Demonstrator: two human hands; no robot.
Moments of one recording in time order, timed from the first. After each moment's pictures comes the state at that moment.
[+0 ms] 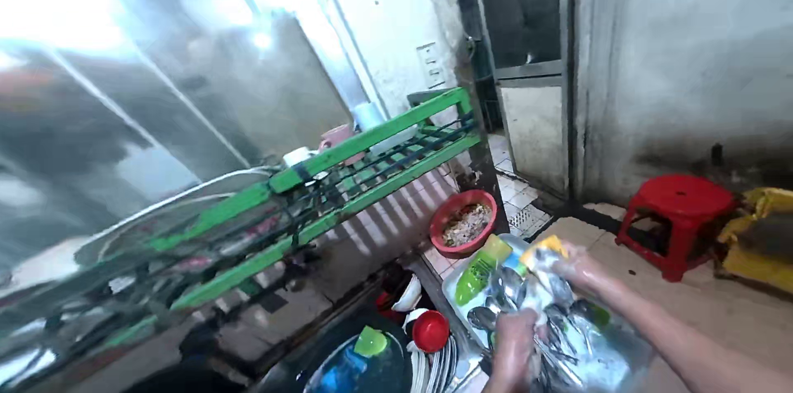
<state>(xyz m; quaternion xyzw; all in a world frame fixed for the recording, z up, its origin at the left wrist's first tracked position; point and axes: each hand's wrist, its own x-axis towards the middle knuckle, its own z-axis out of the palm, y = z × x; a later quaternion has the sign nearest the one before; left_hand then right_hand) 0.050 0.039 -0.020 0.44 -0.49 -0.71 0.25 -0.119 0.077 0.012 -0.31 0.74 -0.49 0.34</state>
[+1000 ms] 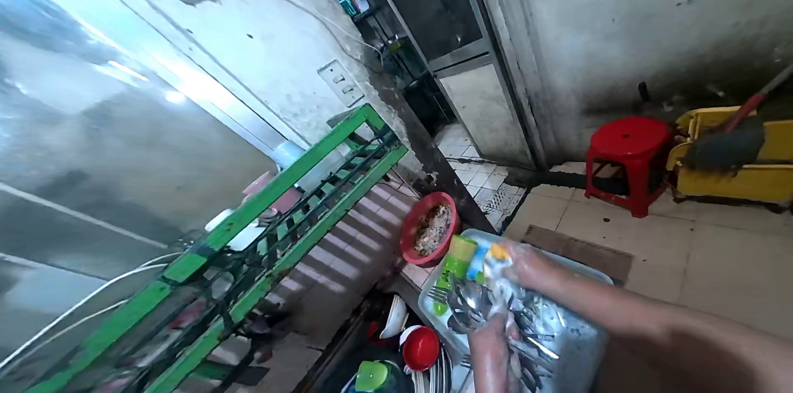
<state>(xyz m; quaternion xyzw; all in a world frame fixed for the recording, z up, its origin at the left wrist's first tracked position) 0.046 0.063 -0.023 0.45 -0.48 -0.68 0.33 -0.112 0.081 -0.011 -0.43 0.77 -0.38 0.29</state>
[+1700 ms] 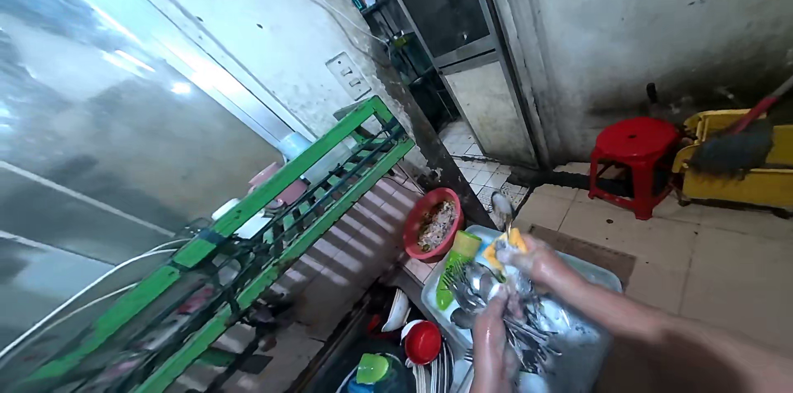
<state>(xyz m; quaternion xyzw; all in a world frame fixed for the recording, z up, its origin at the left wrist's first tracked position) 0.041 0.045 -0.025 0.37 -0.43 -0.77 0.30 -0.095 0.097 0.013 -0.26 0.72 -0.53 0.36</state>
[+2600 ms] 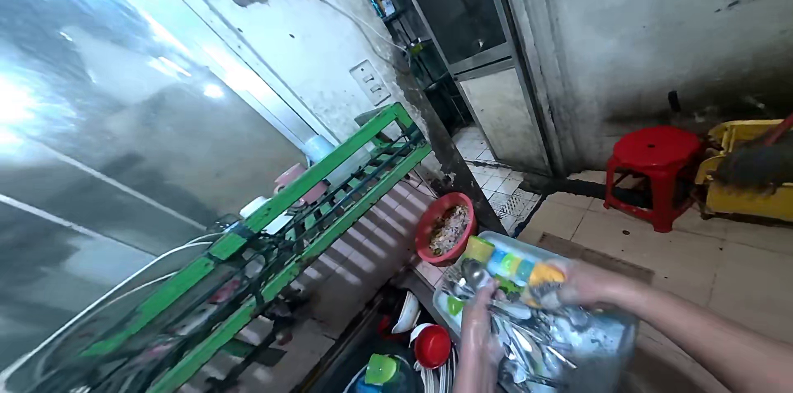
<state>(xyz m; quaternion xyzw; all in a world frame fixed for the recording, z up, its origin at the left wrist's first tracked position) 0.042 0.004 -0.009 0.40 -0.42 -0.76 0.30 -0.123 0.130 0.014 -0.44 0.73 -0.31 0.42</state>
